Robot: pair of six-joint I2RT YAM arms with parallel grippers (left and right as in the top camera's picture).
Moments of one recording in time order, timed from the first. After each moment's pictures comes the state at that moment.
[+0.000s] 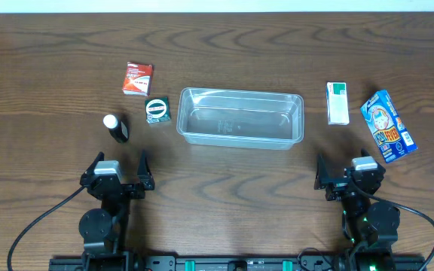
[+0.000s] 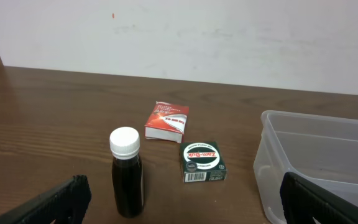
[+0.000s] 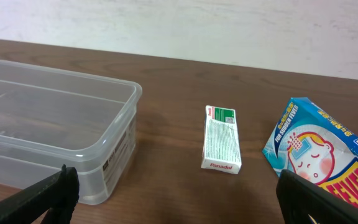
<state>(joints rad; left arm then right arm) 0.05 0.02 0.02 -0.11 0.07 -0.09 0.03 0.11 0.01 -0.06 -0.07 -0.04</state>
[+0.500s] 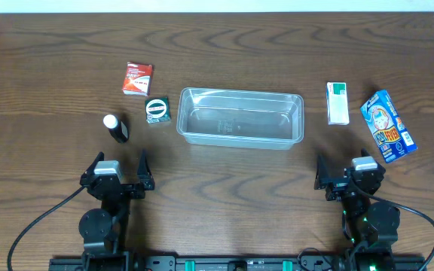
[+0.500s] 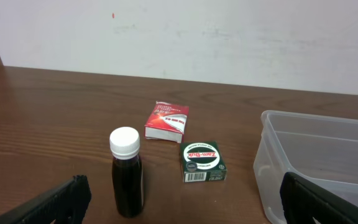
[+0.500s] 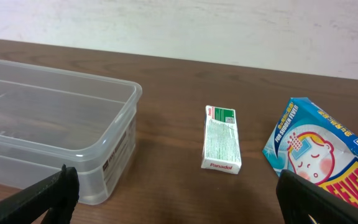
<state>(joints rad) 0.05 0.02 0.02 -0.11 0.07 -0.09 0.03 0.11 0.01 -0.06 -0.07 -0.04</state>
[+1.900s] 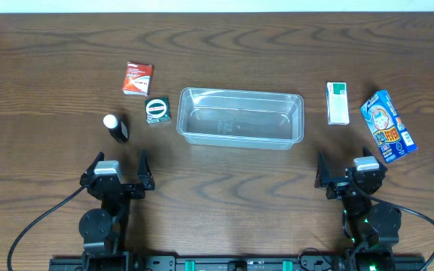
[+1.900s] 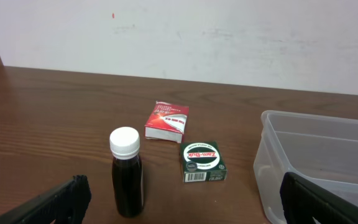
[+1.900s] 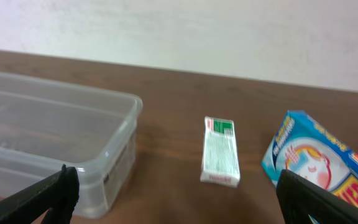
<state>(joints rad) 0.05 0.02 0.02 -0.11 0.07 -0.09 0.03 0.12 0.01 0.00 -0.08 -0.04</state>
